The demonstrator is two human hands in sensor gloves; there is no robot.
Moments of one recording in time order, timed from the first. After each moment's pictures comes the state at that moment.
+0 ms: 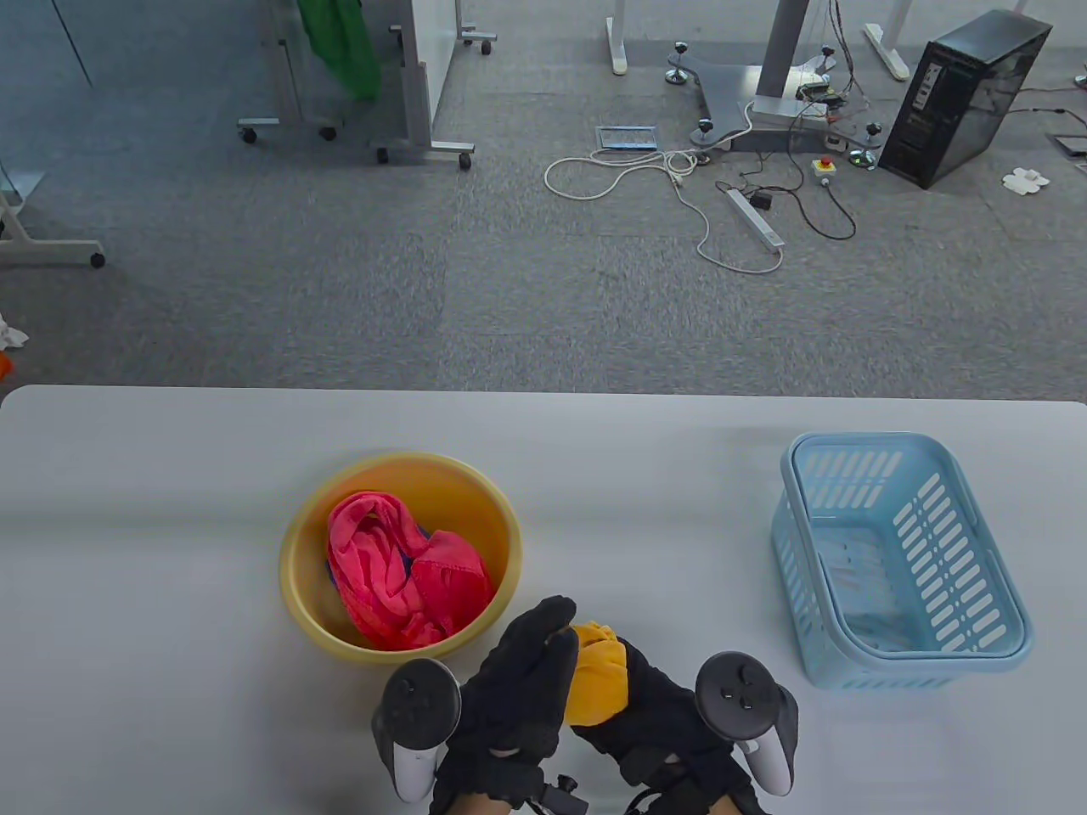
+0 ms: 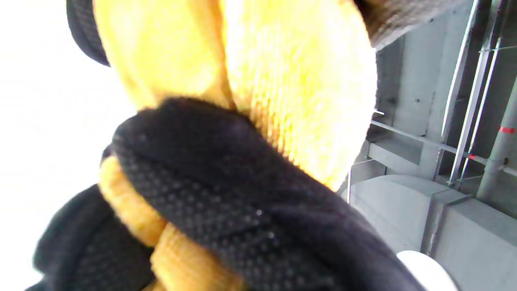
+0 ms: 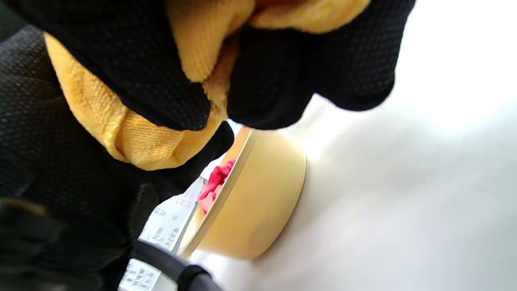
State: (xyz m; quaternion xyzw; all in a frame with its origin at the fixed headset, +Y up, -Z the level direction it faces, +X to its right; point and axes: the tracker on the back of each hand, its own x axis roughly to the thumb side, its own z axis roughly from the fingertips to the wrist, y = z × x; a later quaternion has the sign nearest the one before) left_hand -0.096 -0.707 -0.232 0.01 -0.12 0.63 0.77; right_hand 0.120 -0.712 -0.225 0.11 0.06 0.85 0.51
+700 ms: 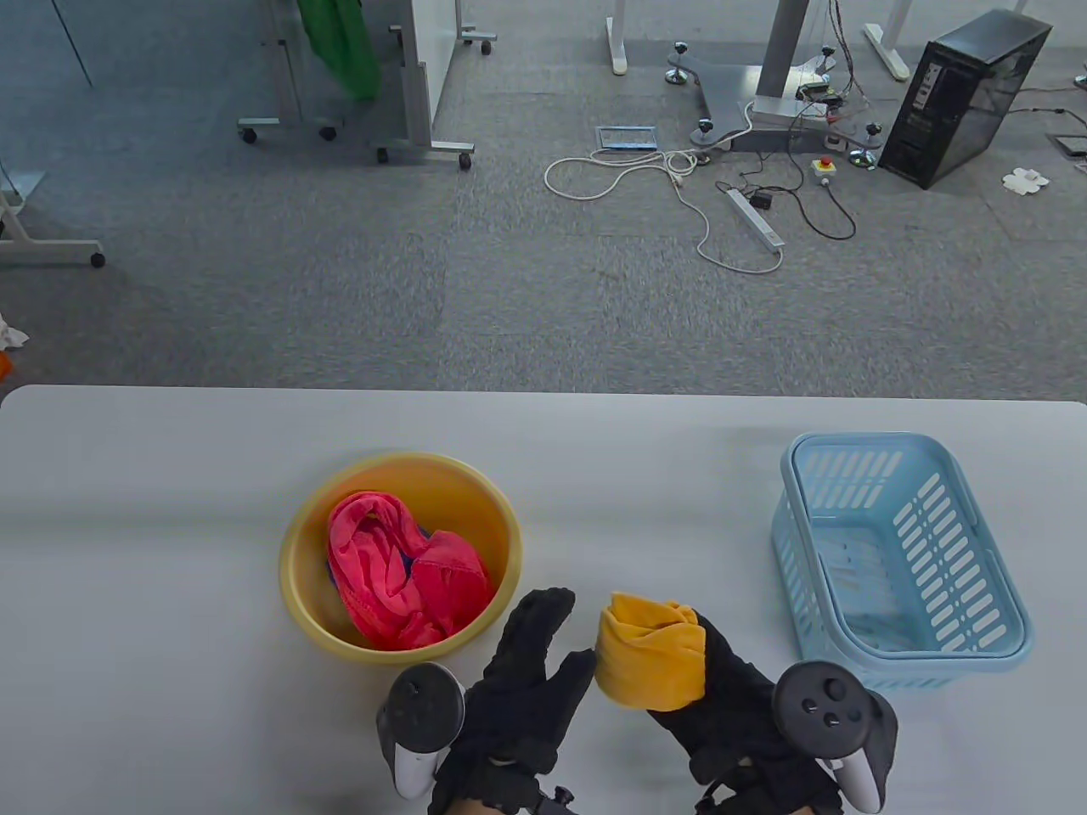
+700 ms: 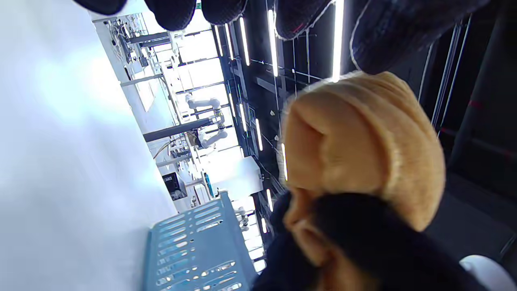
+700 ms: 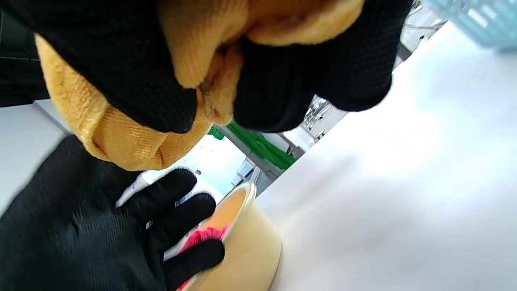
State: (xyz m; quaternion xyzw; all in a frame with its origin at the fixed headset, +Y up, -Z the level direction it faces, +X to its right) left_hand -0.092 -0.711 -0.231 0.01 -0.18 0.60 0.78; right_hand 0.188 -0.651 -0.211 0.07 -0.03 0.89 0.45
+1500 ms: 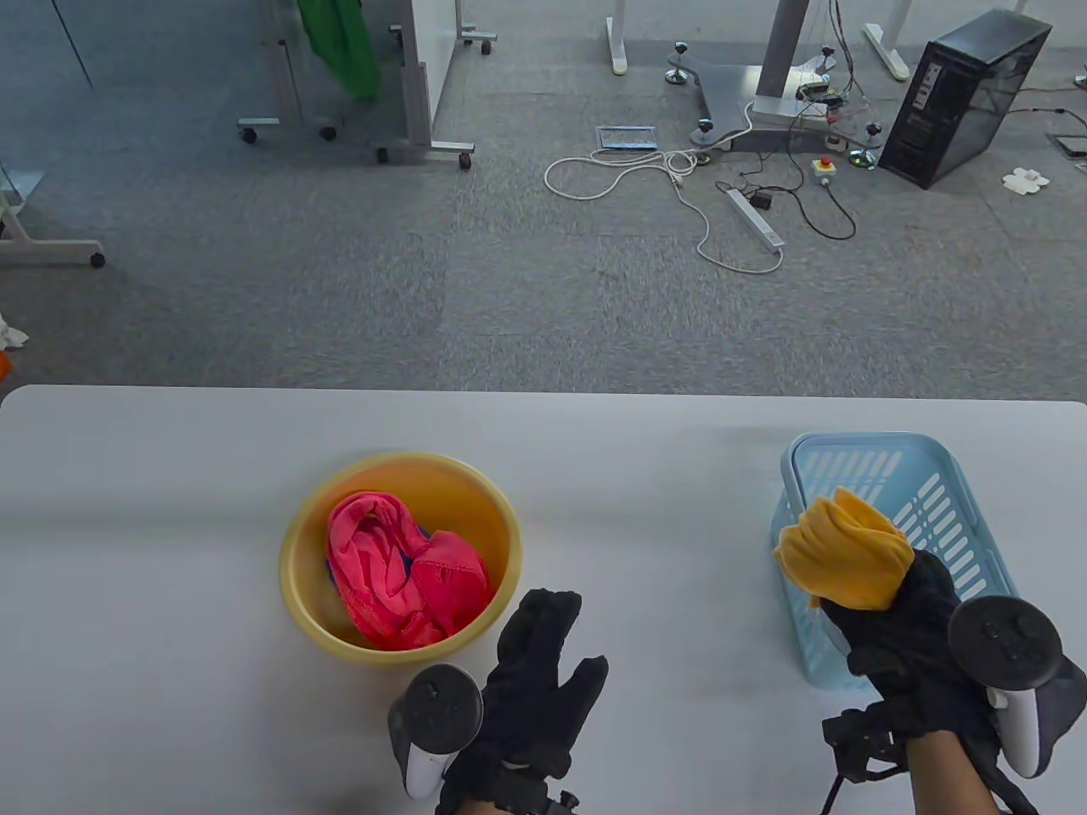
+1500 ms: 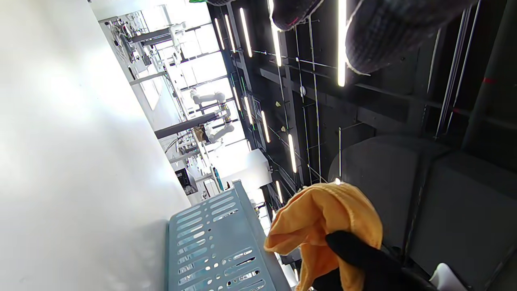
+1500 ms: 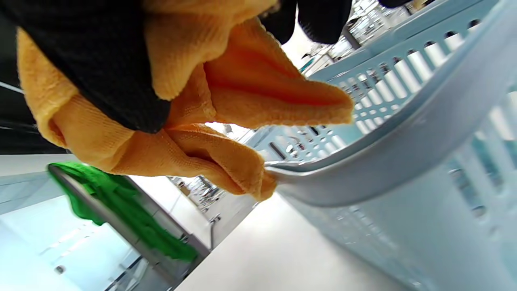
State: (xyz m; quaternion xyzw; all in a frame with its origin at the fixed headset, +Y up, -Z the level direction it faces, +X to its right) left_hand -0.084 -0.715 -0.231 0.00 -0.18 0.58 0.79; right_hand 0.315 -0.626 -0.240 -0.19 -0.10 0.90 0.38
